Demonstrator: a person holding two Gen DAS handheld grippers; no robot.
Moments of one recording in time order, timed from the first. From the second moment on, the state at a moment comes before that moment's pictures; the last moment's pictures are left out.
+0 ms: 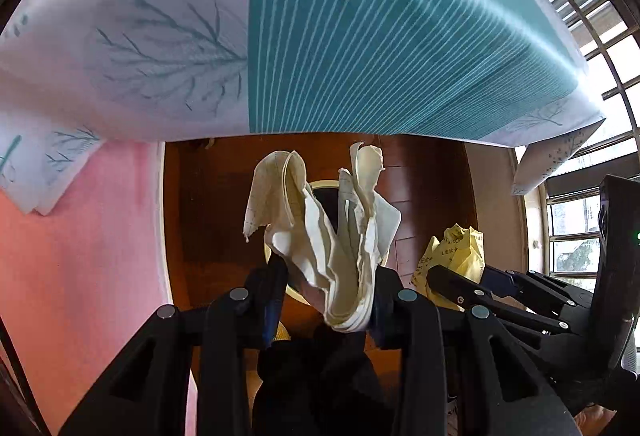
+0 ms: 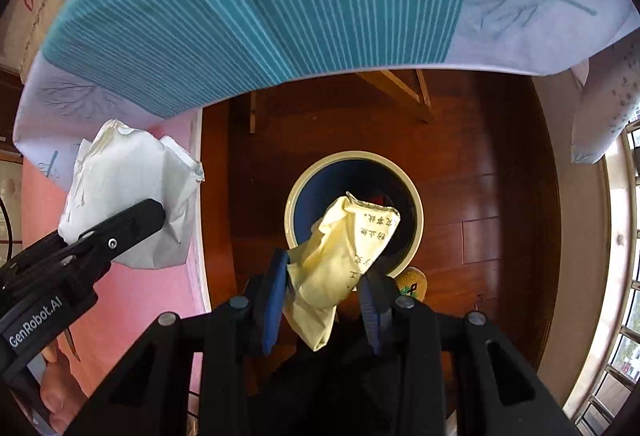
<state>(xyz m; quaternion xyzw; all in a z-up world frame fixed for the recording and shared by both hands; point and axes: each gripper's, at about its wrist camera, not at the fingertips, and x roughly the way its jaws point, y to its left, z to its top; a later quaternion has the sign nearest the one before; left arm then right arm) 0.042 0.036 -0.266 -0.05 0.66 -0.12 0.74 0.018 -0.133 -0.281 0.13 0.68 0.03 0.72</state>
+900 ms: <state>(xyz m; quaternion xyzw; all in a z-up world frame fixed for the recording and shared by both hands) 0.044 0.018 -0.324 -0.03 0.67 -0.10 0.74 0.033 -0.155 -0.349 0.19 0.68 0.01 0.71</state>
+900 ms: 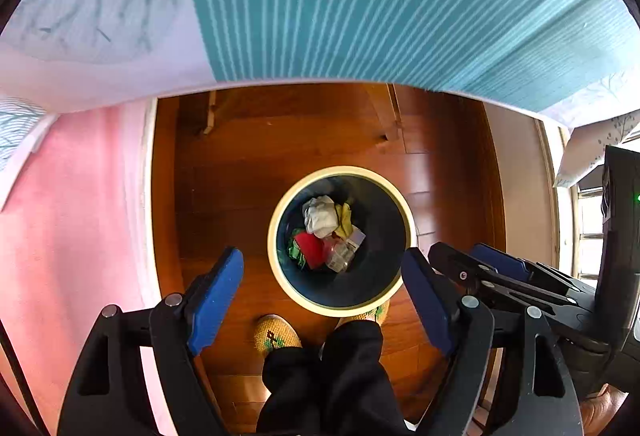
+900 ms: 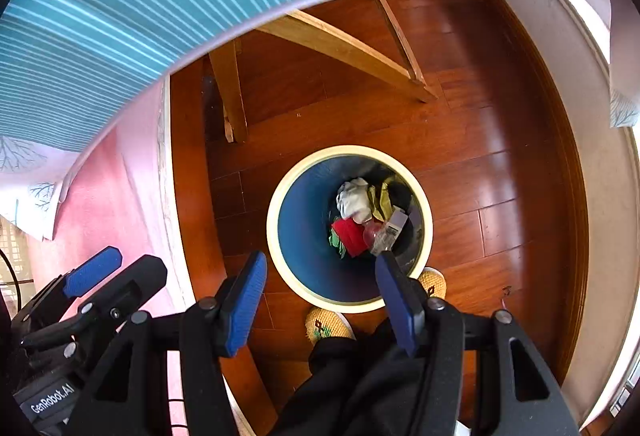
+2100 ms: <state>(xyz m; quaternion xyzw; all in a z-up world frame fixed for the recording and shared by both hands) 0.043 0.035 -0.034 -0.01 0.51 -0.06 0.86 0.059 -0.160 -0.058 0.06 0.56 0.11 0.82</state>
